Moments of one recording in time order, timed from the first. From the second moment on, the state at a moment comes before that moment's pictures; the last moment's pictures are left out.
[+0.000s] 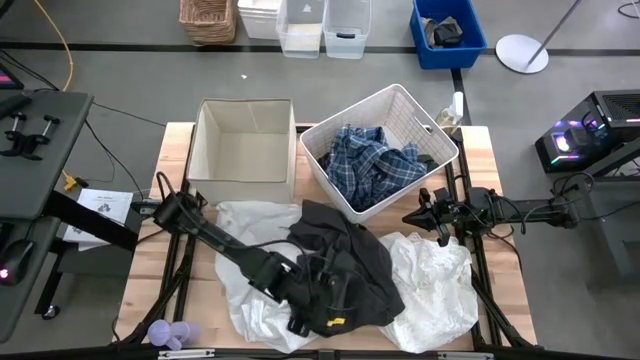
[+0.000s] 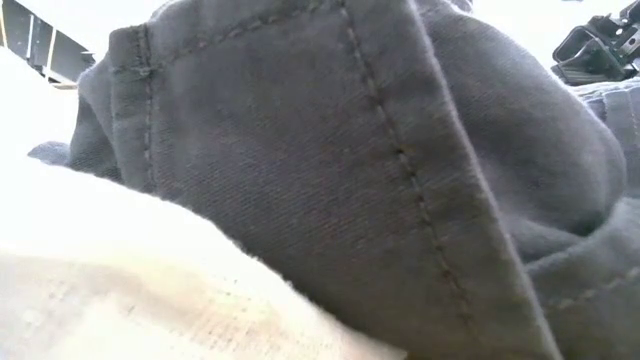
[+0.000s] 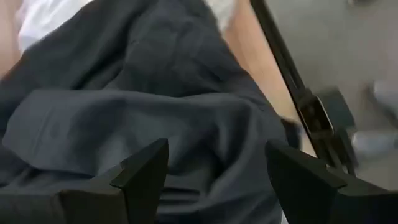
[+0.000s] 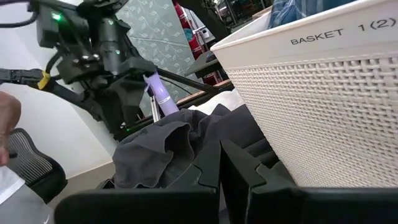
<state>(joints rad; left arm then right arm) -0.52 2.02 1.84 -0.81 -0.19 -0.15 0.04 0.05 0.01 0.02 -0.12 0.45</state>
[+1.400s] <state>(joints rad) -0.37 1.90 1.88 -0.49 -0.17 -0.21 0.04 0.07 0.01 0.02 -0.12 0.44</state>
